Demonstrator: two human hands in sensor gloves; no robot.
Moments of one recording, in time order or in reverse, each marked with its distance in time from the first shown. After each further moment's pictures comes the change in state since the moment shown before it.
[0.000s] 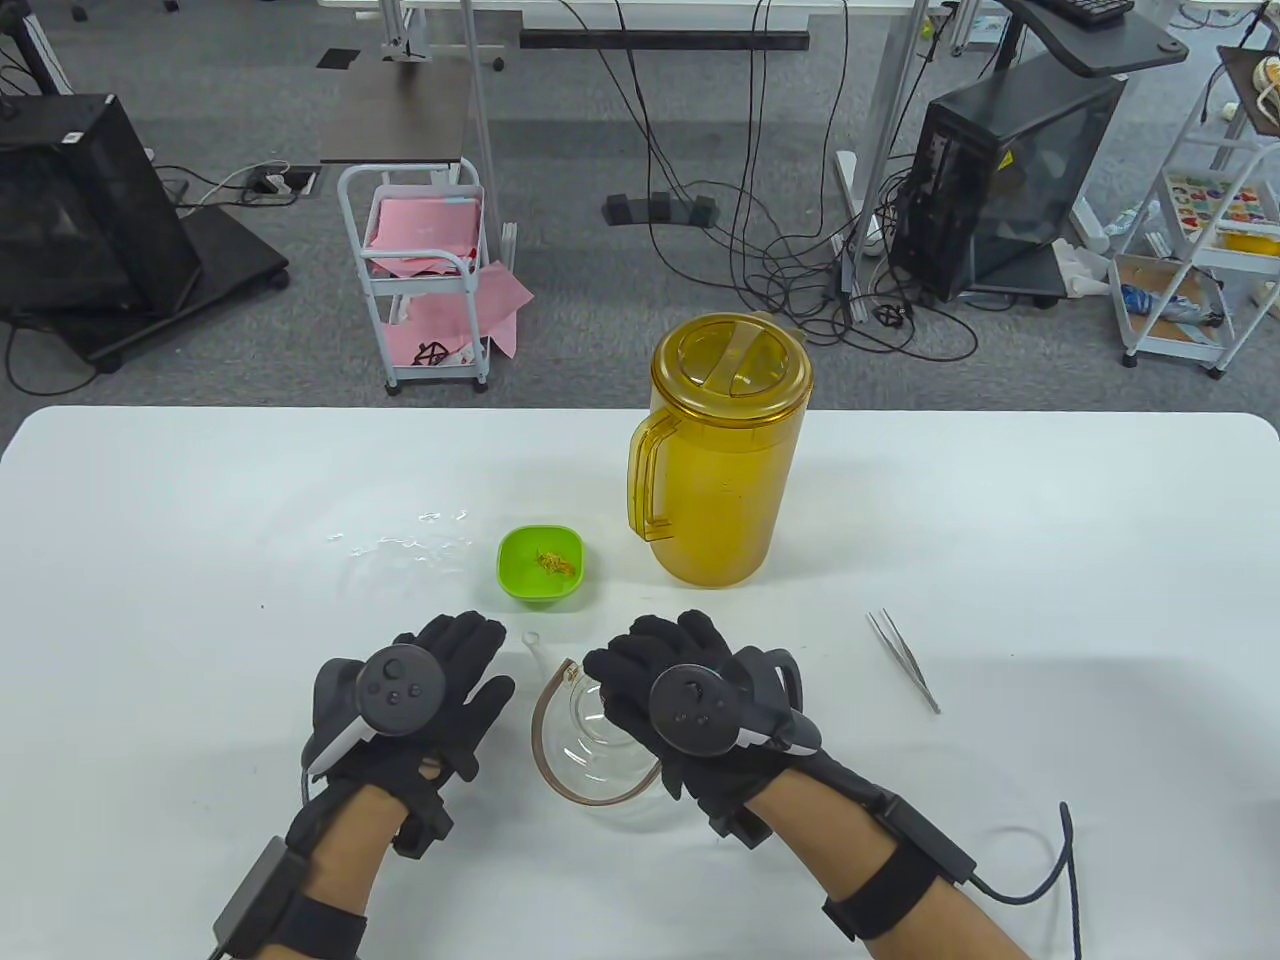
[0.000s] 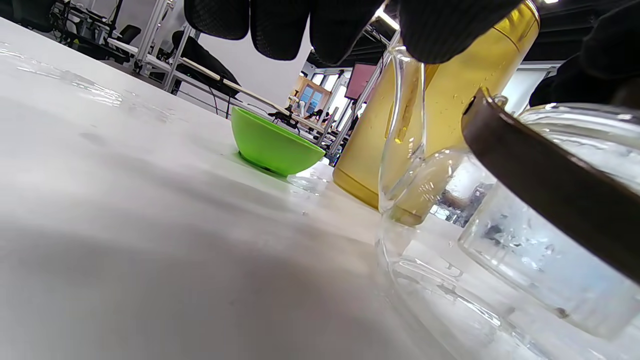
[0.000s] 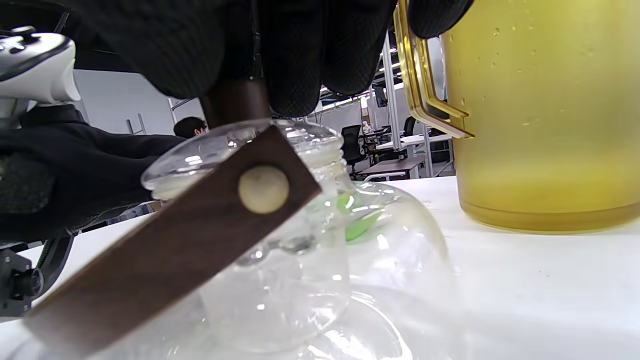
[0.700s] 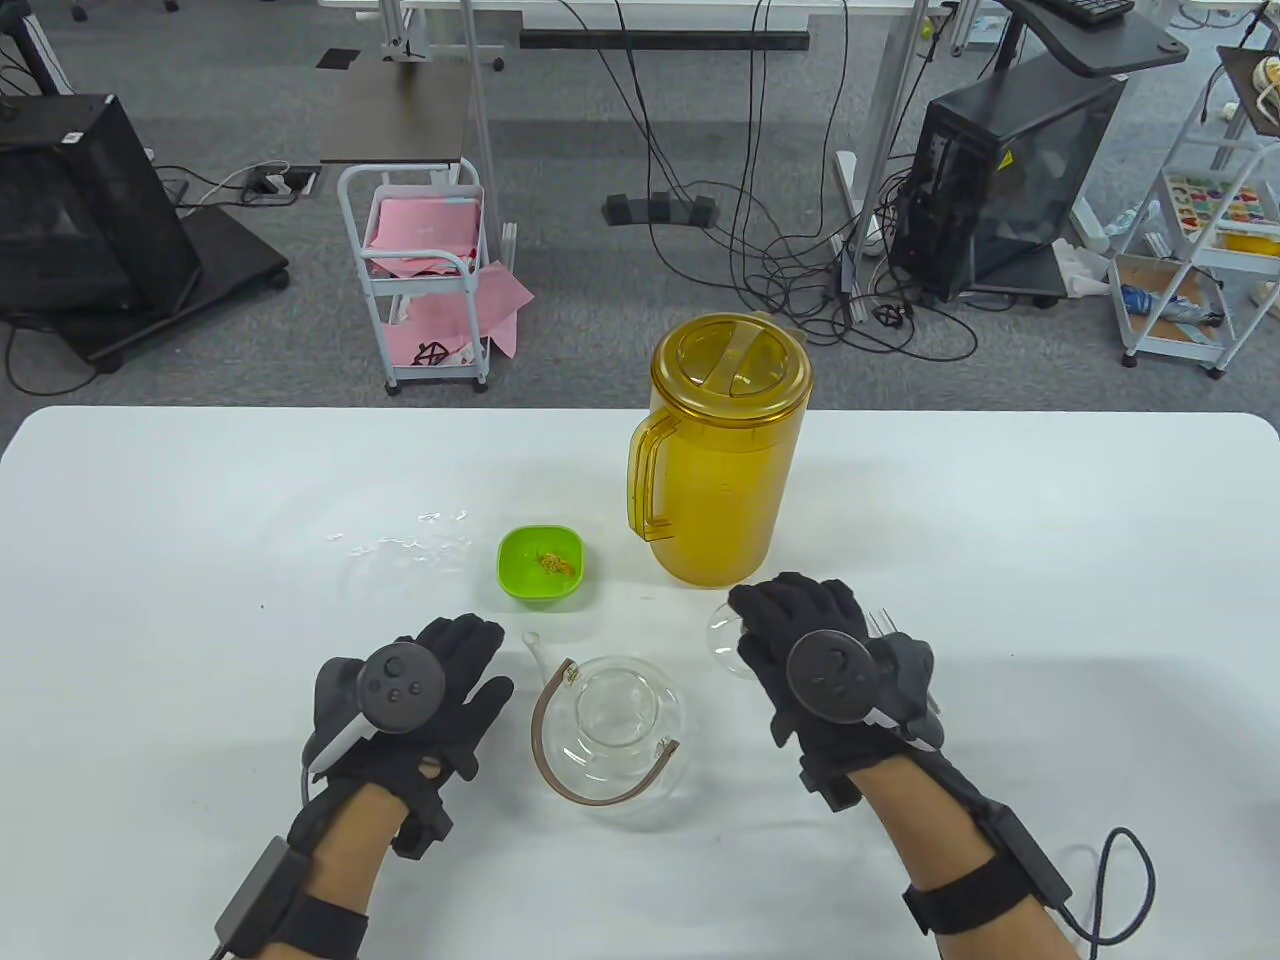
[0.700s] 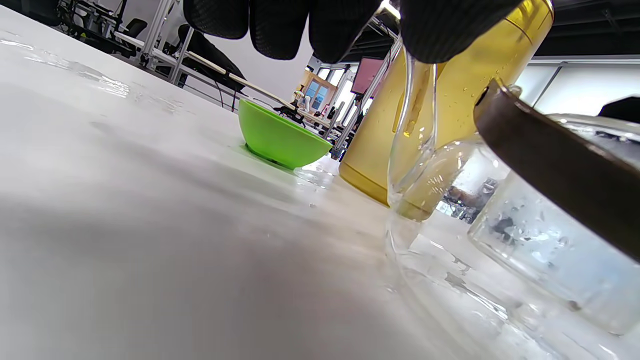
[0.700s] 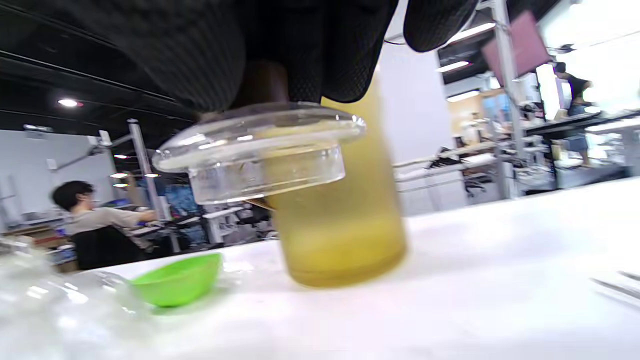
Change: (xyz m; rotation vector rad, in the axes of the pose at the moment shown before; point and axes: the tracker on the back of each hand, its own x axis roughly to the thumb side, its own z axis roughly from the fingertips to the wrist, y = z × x) left_hand 0.000 0.000 -0.001 -0.014 0.018 0.003; right_hand -0.112 -0.028 0.053 -0.202 0.330 0.013
